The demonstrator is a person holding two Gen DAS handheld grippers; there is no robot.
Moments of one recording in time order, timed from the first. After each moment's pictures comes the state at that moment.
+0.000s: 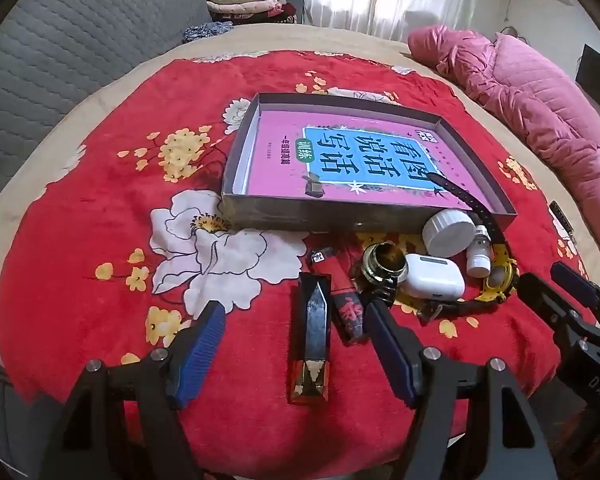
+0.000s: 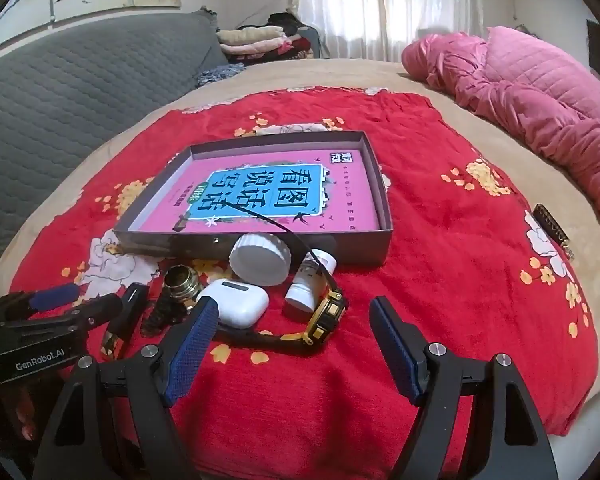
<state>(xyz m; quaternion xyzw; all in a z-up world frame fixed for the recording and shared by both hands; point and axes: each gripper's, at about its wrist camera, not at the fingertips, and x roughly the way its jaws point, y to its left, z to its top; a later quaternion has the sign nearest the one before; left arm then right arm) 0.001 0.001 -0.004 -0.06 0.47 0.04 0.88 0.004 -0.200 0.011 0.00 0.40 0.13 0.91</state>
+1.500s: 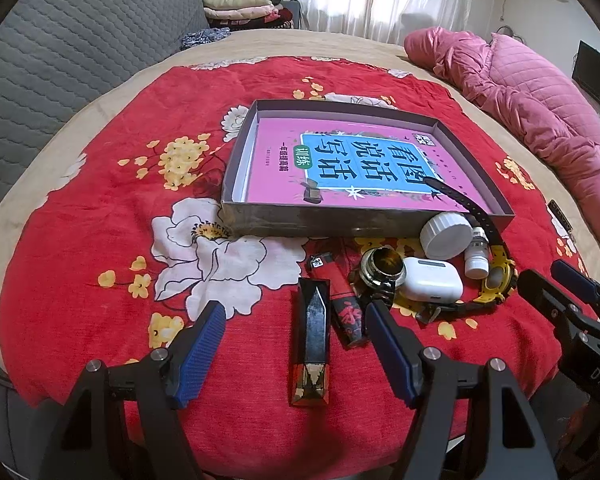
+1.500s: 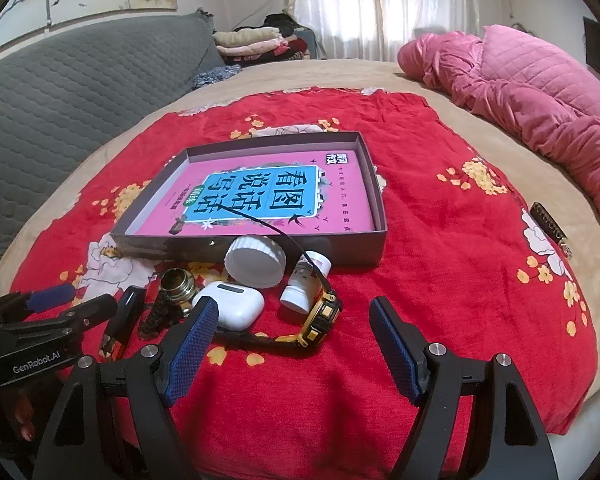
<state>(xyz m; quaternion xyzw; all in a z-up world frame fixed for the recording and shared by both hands) 0.001 -0.001 0.000 -0.05 0.46 0.04 0.89 0.005 -0.203 0.013 0.00 0.40 0.13 0.91</state>
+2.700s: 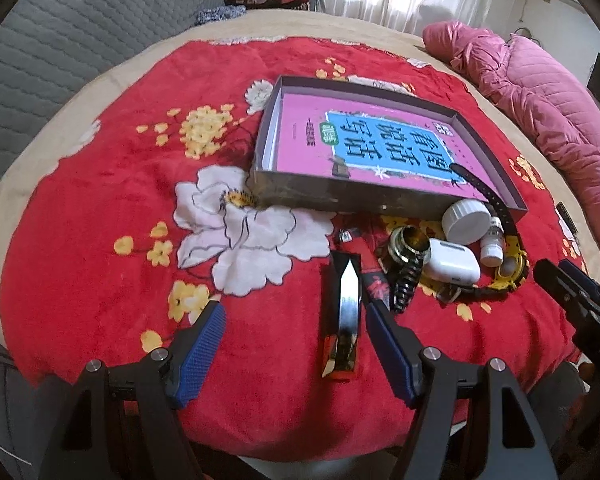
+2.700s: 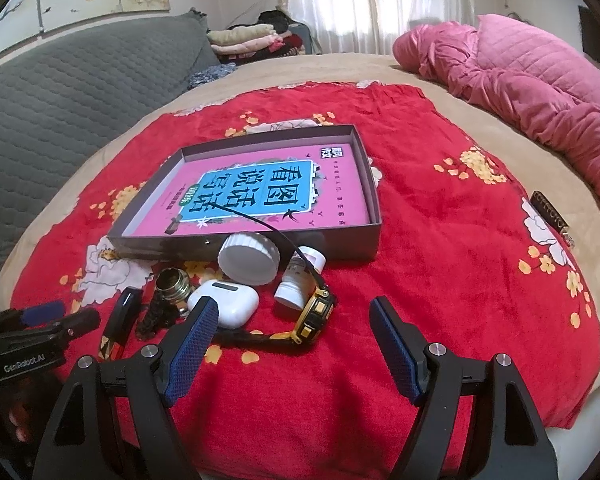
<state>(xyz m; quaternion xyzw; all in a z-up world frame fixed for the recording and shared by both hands) -0.010 0.020 -0.007 -0.08 0.49 0.05 0.86 0.008 -0.211 0.009 0.02 0.41 0.13 0.90</state>
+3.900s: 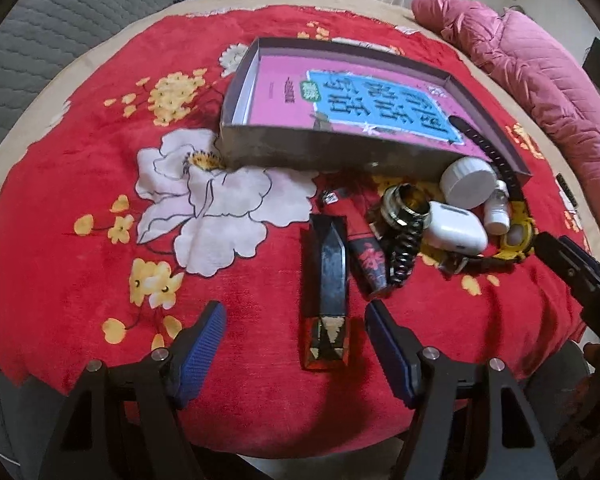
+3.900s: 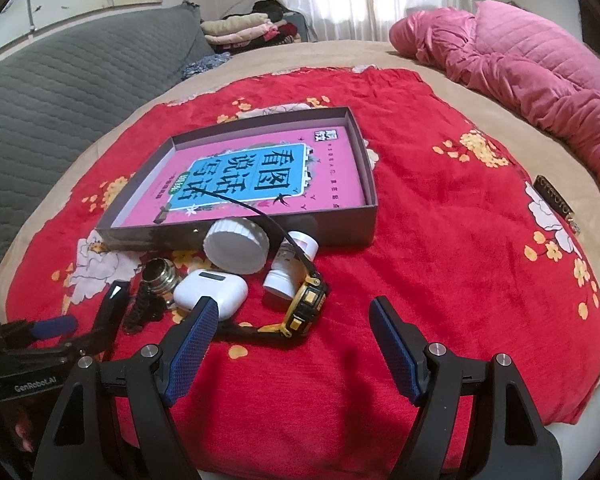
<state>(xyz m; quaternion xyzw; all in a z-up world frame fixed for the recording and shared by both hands) 0.003 0.008 -0.036 -0.08 0.54 0.03 0.84 0.017 -0.215 -0.007 0.02 0.43 0.12 0.89</state>
